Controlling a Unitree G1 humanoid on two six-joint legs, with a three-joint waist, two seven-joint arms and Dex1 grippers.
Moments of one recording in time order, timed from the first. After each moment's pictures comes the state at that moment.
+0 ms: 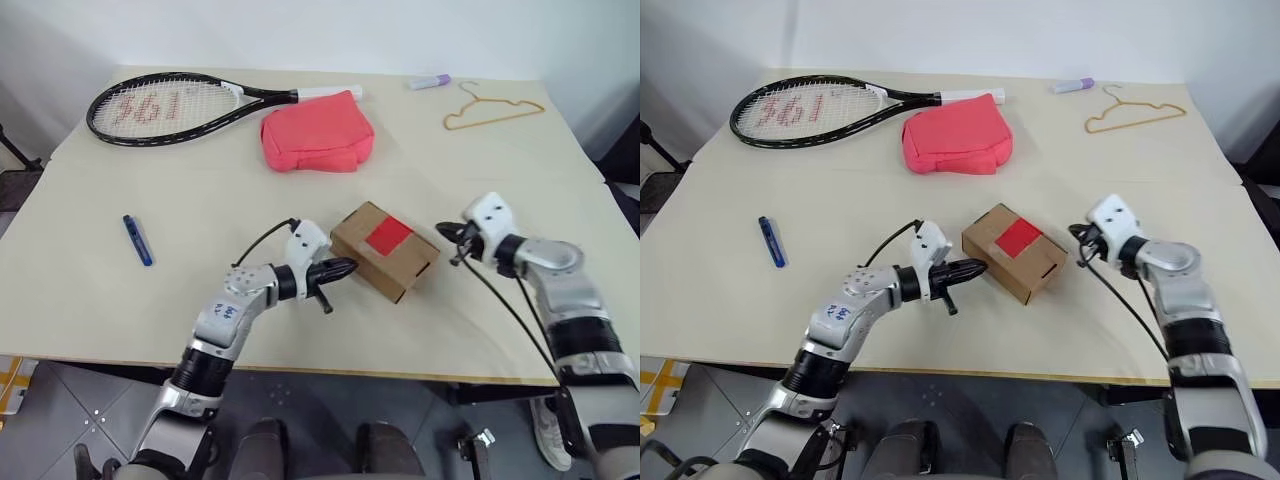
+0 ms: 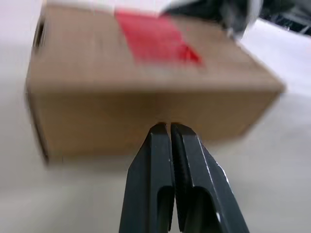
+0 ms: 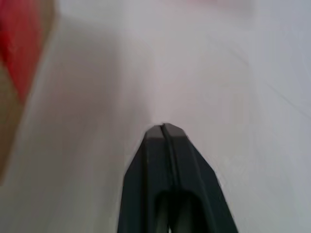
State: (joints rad) left arm -0.54 0.20 -0.21 0.02 -0.22 0.53 -0.65; right arm -0.71 -0.63 0.04 0.69 0.07 -0.08 0.86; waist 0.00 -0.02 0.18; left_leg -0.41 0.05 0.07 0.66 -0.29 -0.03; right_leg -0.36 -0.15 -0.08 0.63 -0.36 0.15
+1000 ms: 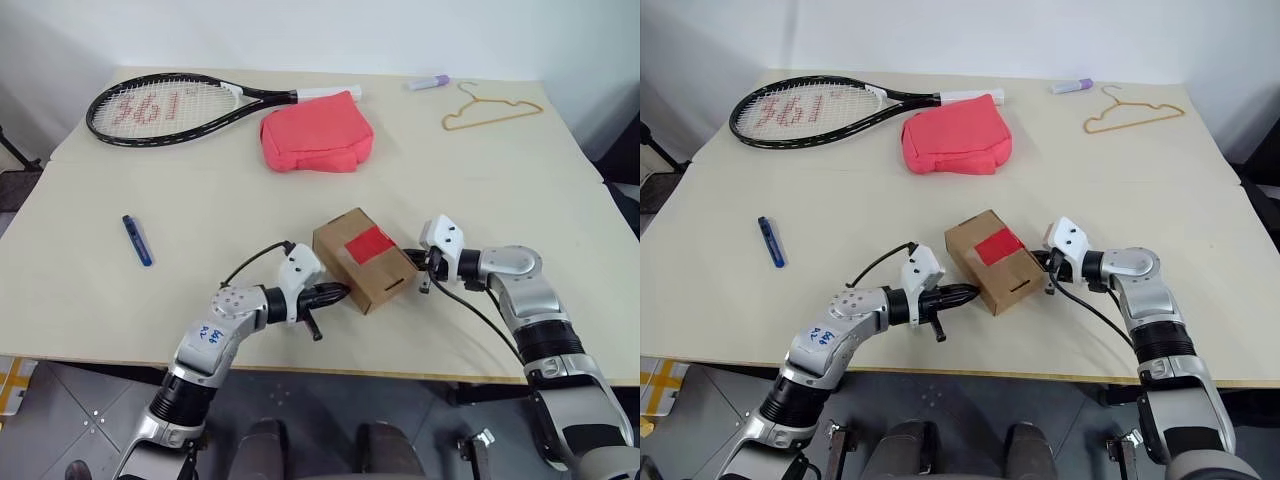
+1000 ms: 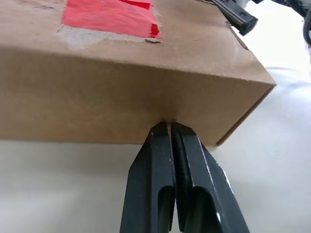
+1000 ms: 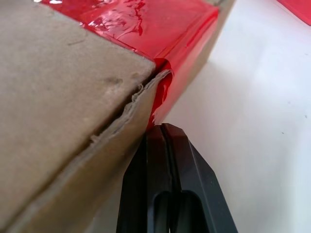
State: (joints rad) left arm -0.39 0.29 -0.24 -0.18 -0.24 0.62 -0.68; right arm -0.65 -0.54 0.07 0.53 0.11 -0.03 1.13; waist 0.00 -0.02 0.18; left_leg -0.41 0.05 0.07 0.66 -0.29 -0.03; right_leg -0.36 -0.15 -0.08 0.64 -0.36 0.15
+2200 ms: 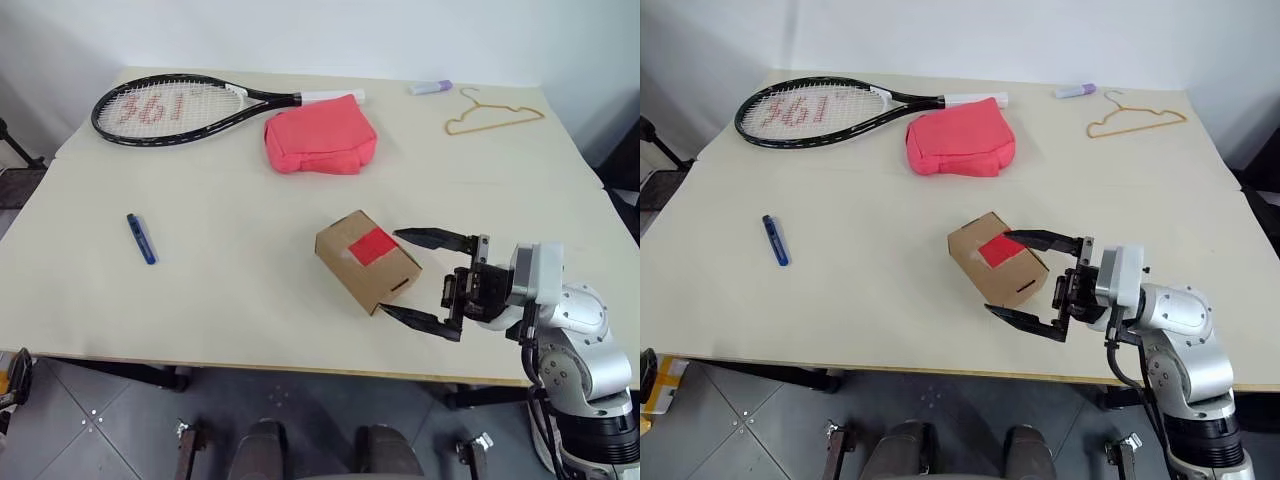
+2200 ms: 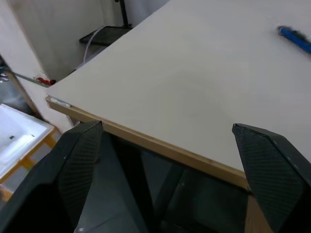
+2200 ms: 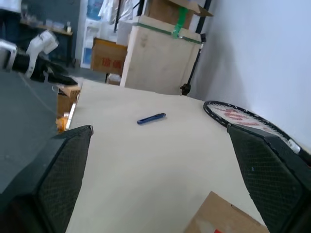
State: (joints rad) left arm 0.40 0.33 0.95 -0.24 -0.54 0.27 -0.37; right arm -0.21 -0.58 -0.12 -0.39 0.59 0.04 1.16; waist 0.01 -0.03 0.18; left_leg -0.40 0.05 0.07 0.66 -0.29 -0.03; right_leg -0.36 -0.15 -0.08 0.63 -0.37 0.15
